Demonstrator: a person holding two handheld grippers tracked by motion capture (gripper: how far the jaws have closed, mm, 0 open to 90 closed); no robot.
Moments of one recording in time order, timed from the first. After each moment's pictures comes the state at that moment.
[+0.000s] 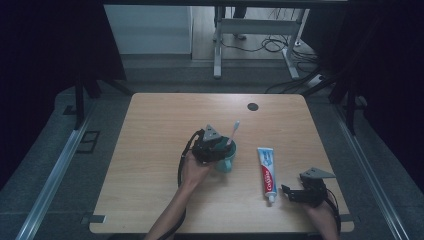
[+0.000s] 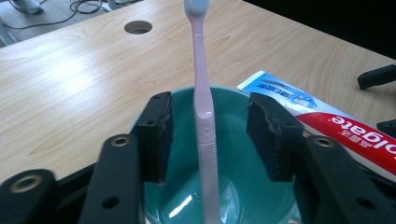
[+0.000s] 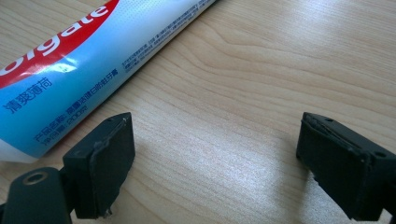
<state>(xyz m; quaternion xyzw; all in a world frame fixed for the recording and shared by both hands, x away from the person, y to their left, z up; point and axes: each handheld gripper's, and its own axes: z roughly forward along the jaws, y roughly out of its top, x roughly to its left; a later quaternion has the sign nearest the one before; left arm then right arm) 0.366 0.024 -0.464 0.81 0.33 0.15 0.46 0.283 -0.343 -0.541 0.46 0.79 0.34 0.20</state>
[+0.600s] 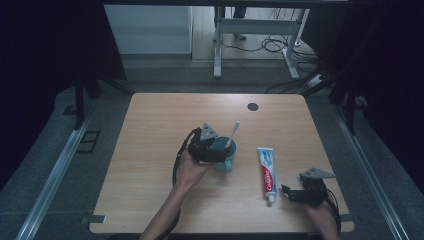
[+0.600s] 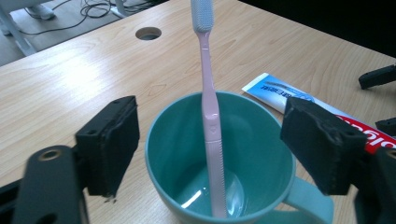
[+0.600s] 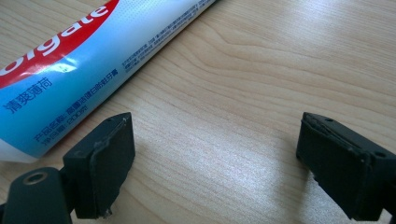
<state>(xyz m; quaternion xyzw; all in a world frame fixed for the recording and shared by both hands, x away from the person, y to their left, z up) 0.358 0.033 -0.450 0.81 0.33 0.17 0.45 0.283 -0.343 -0.541 0.46 0.79 0.34 0.20</state>
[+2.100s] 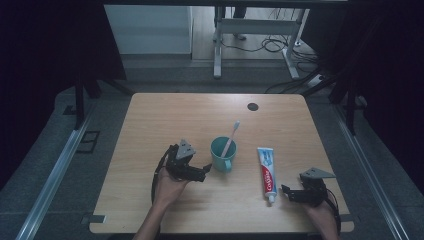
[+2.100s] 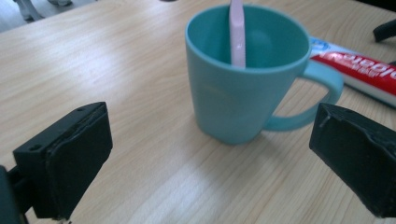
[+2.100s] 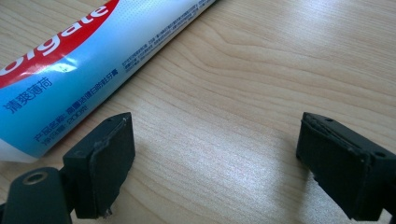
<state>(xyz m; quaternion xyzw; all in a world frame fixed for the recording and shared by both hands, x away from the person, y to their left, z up) 0.316 0.092 -0.479 0.81 0.35 0.18 0.43 0.283 -0.343 -0.541 0.46 0.79 0.34 0.20</state>
